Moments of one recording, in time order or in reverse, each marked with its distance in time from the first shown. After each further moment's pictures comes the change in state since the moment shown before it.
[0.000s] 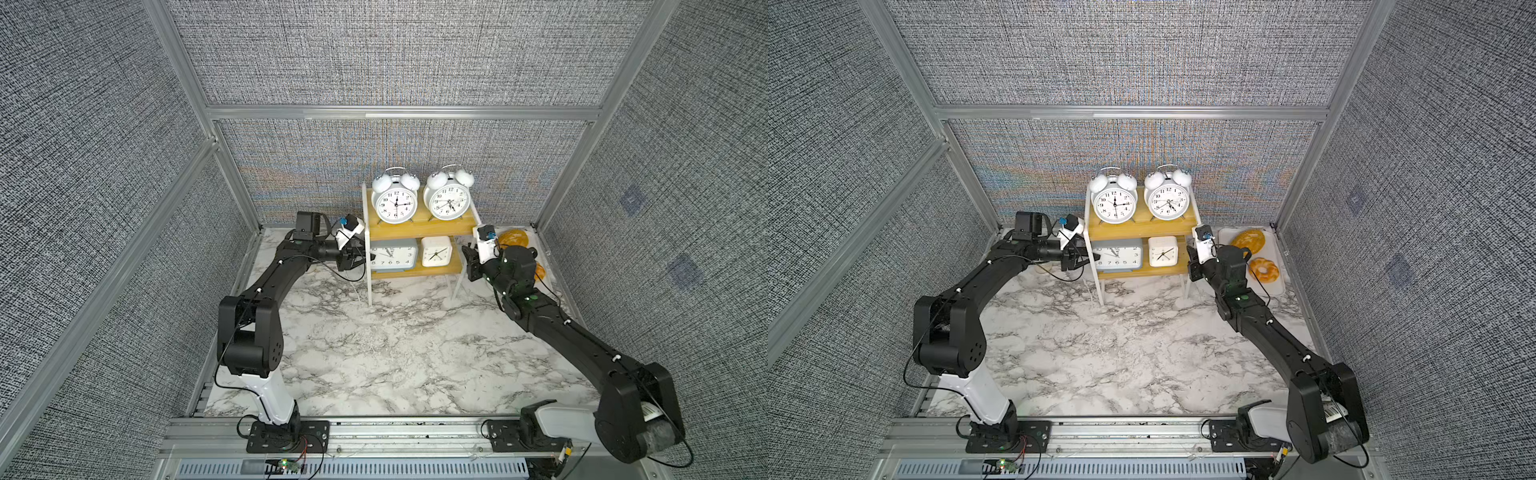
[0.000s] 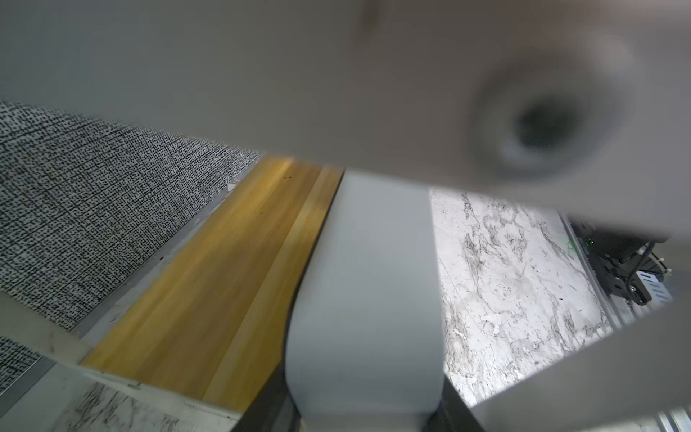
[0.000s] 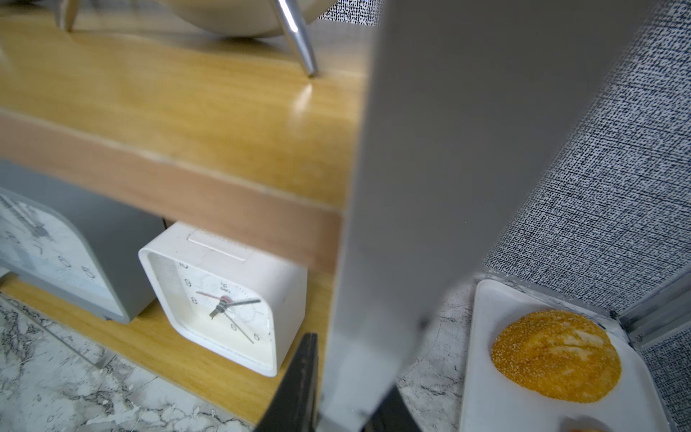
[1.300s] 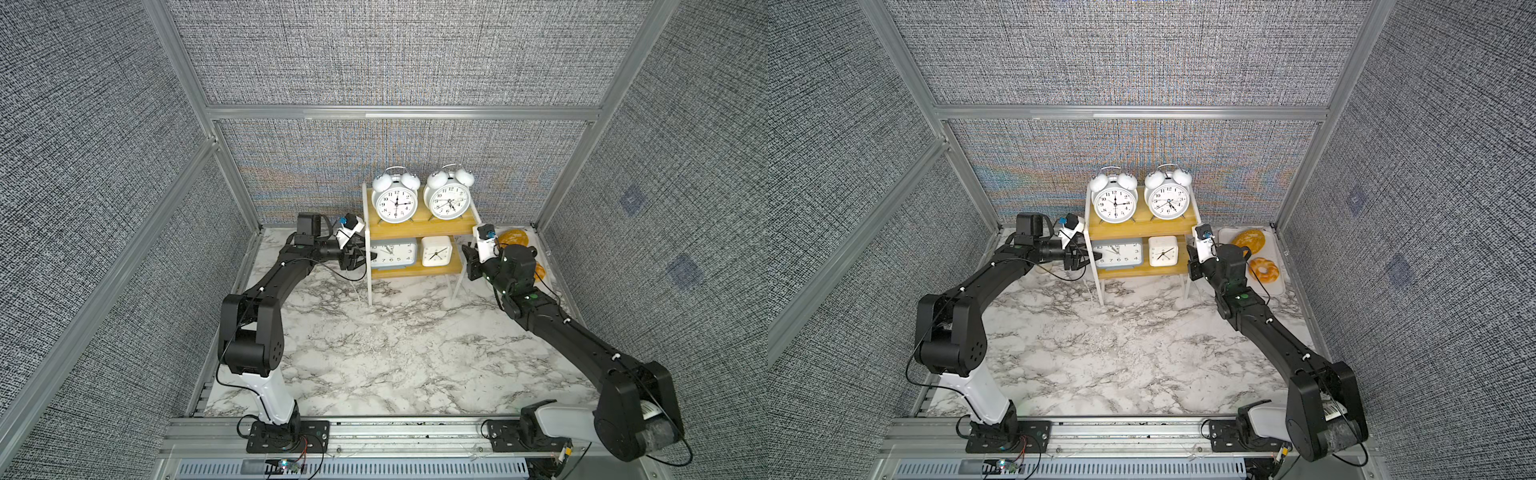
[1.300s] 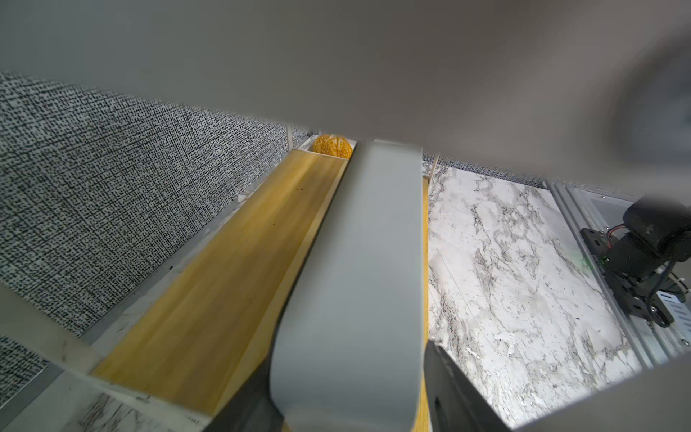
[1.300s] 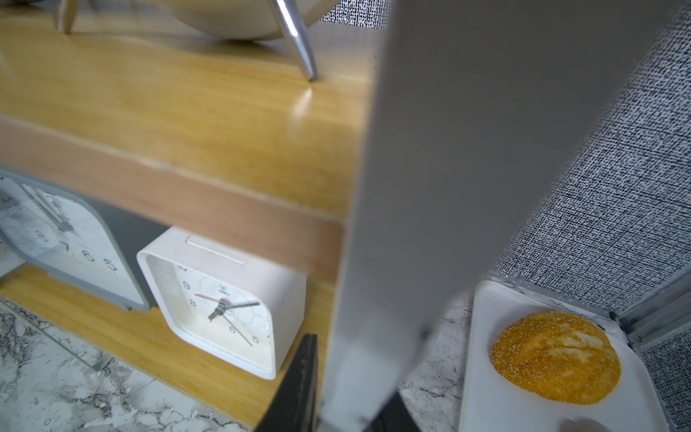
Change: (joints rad) left arm -0.004 0.008 -0.050 0.183 0.005 -0.113; right arm 0.000 0.009 0.011 -0.007 0.000 0.000
